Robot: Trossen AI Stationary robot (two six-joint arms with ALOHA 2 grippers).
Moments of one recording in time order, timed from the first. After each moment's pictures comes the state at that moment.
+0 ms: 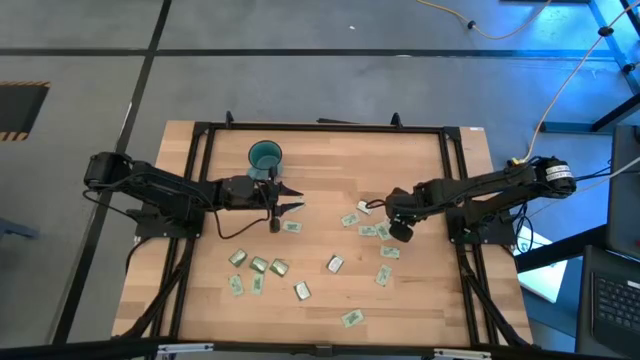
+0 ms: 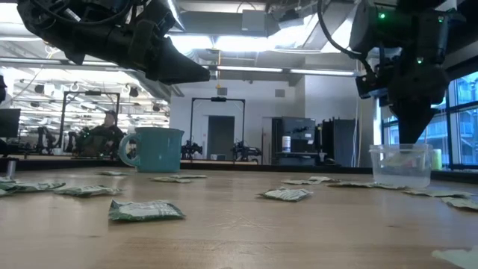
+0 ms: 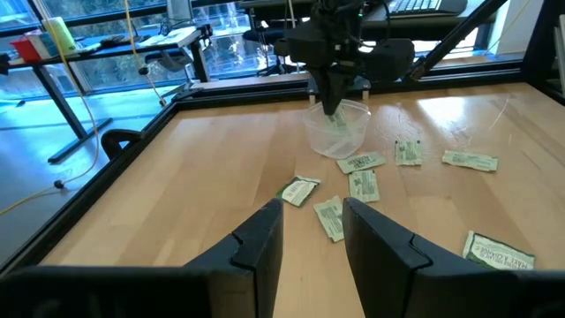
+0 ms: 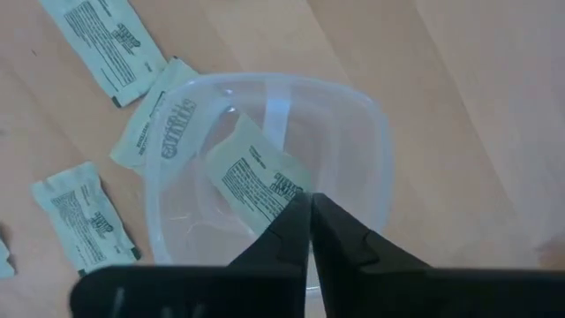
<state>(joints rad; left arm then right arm) 0.02 1.26 0.42 0.62 -0.14 0.09 0.06 1.29 0.73 -0.88 0.16 0.62</state>
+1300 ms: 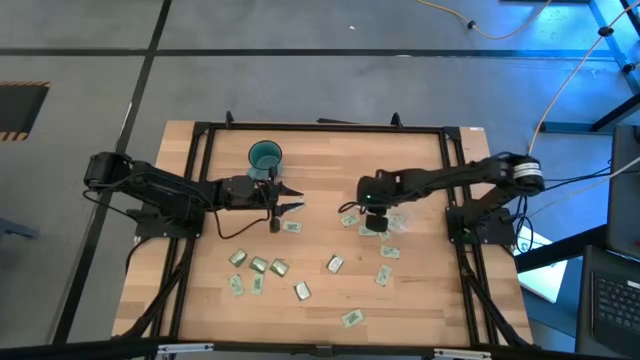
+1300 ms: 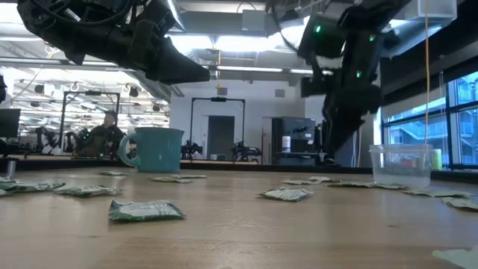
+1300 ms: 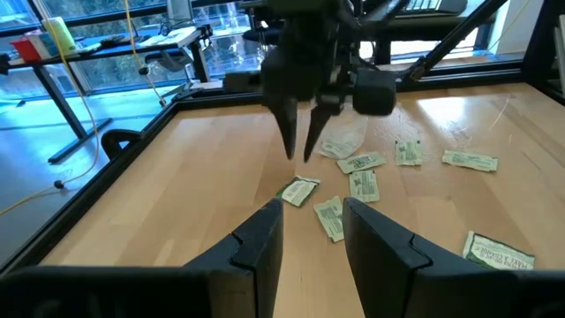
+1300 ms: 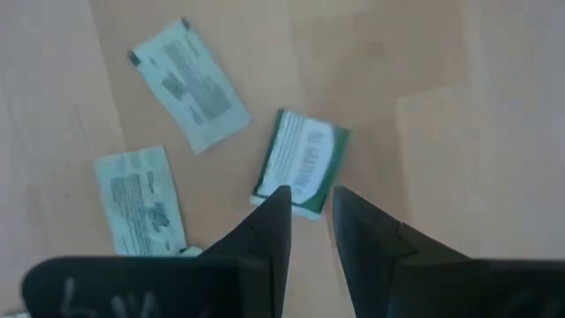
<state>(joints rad) 0.02 1.26 0.42 0.62 -0.14 0.09 -0.09 1.58 0.91 -0.58 0.13 0.07</state>
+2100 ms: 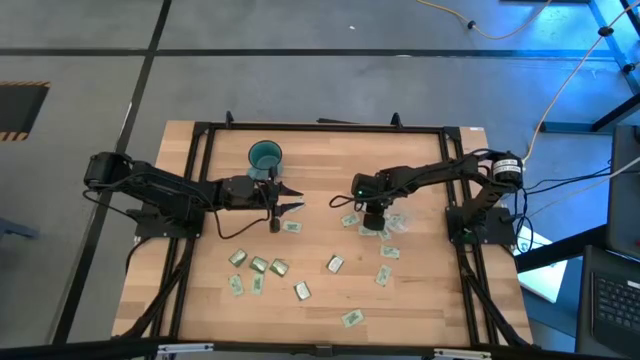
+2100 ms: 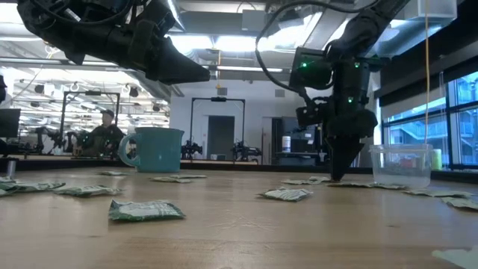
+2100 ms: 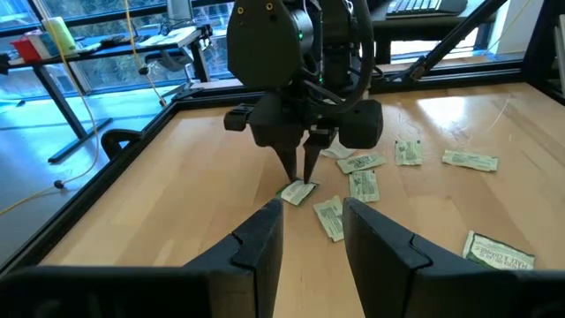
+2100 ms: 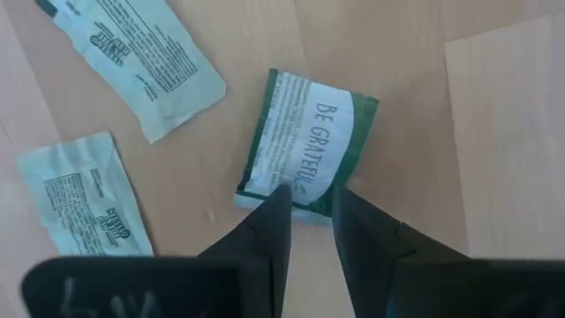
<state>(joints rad) 0.02 1.26 0.42 0.62 -0.14 0.09 -0.17 1.72 0.91 -0.57 0.04 0.07</state>
